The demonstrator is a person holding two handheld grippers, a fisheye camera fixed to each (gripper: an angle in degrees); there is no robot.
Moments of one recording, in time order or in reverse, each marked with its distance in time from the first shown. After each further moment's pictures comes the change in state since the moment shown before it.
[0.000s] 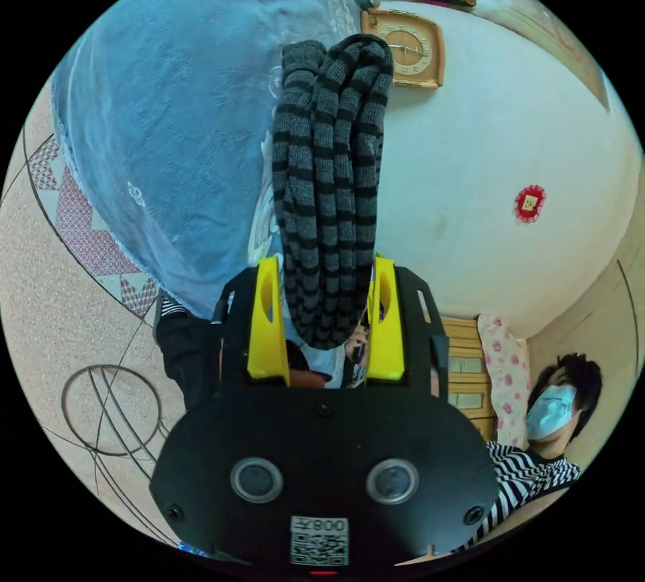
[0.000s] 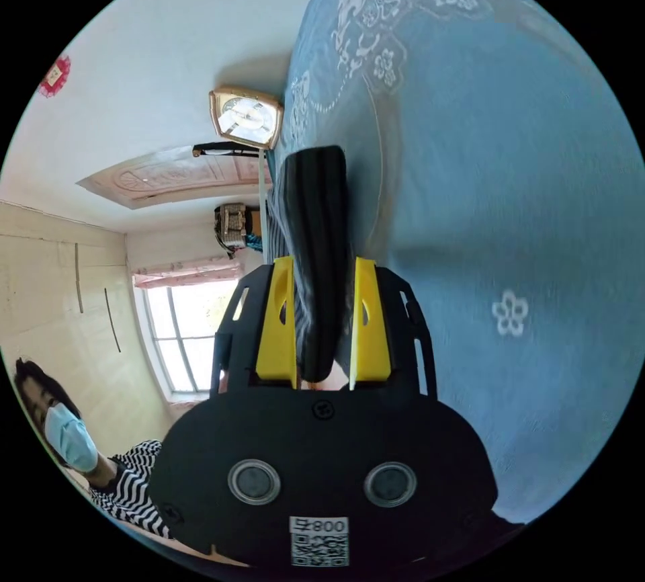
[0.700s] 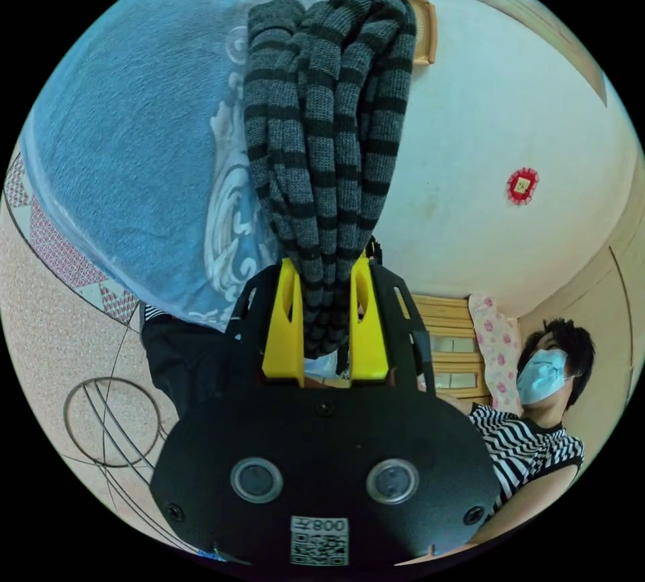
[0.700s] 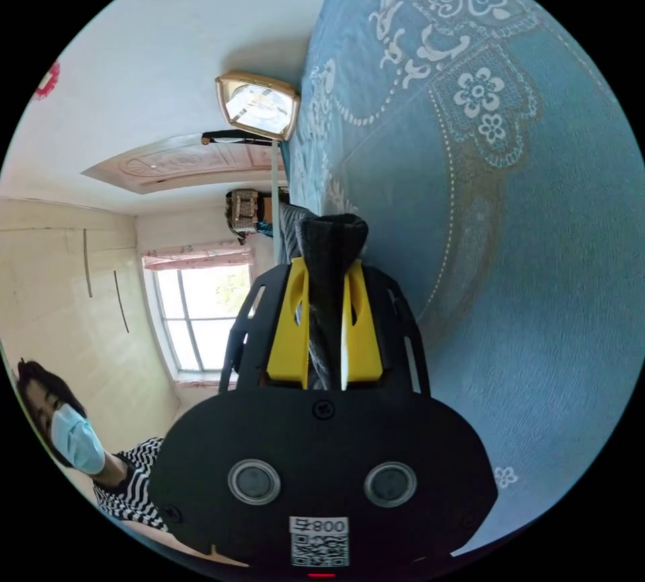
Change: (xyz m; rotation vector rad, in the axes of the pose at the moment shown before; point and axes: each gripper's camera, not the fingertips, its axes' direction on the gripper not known) left arm -0.155 -0.127 0.118 -0.070 0.041 0.068; right arm 0.202 -0.079 0.104 -0.090 -0.068 -0.074
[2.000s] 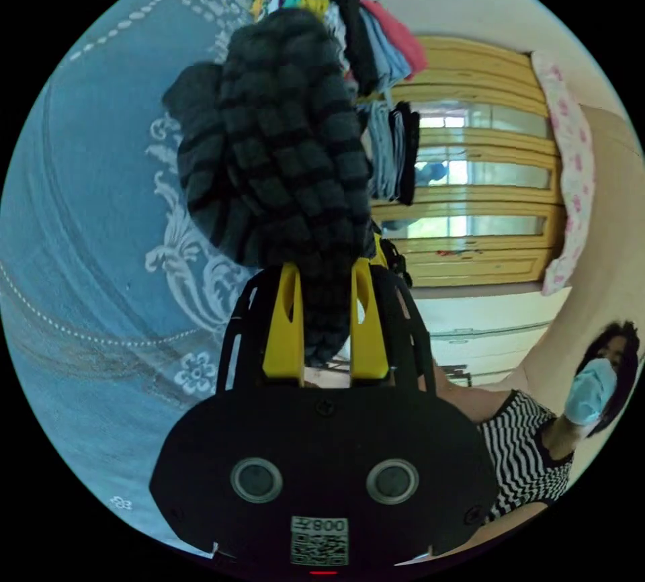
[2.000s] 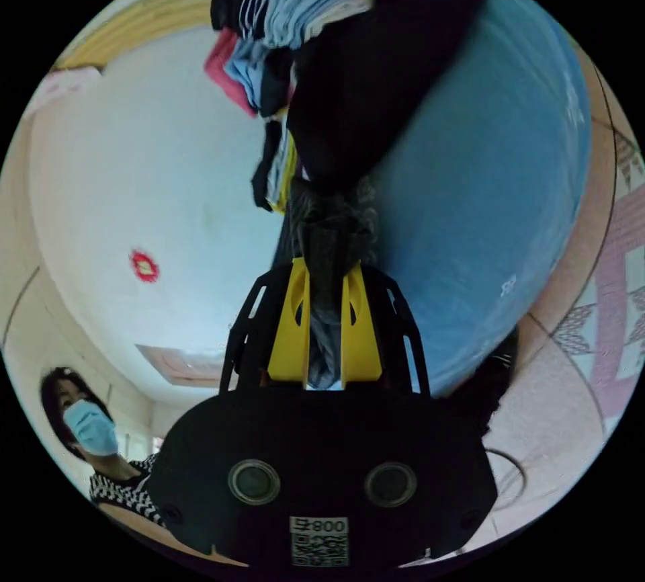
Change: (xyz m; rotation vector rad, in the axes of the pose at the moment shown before) left arm -0.252 -0.049 0.764 -1.063 -0.118 0.486; right arm 0.585 0.448 -0.418 1.073 -0.059 0.217
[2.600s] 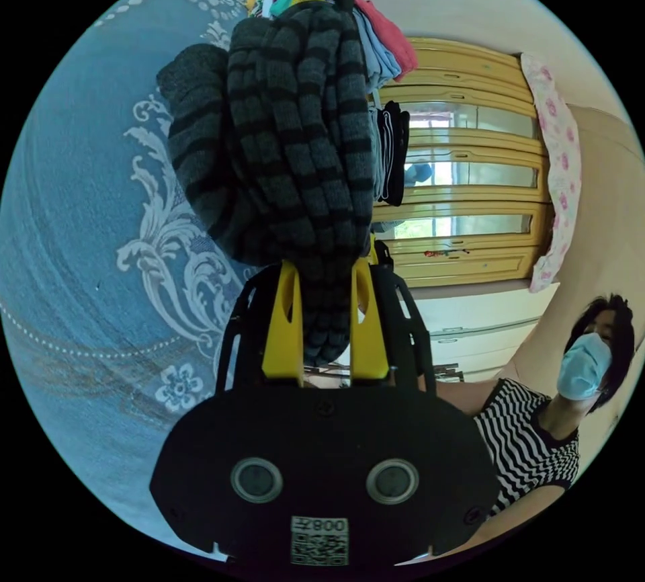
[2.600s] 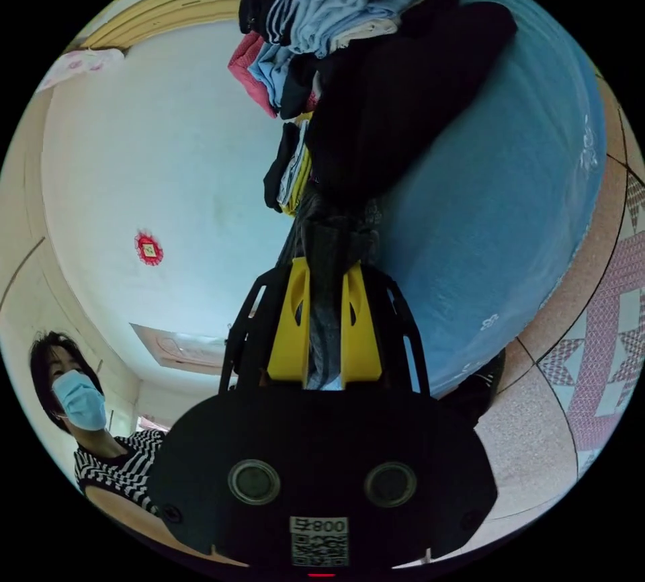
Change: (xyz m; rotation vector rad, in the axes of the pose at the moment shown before) left arm -0.155 -0.050 0.048 0.007 0.068 0.002; right arm 0.116 -0.051 -0.046 -0.039 0.050 -0.104
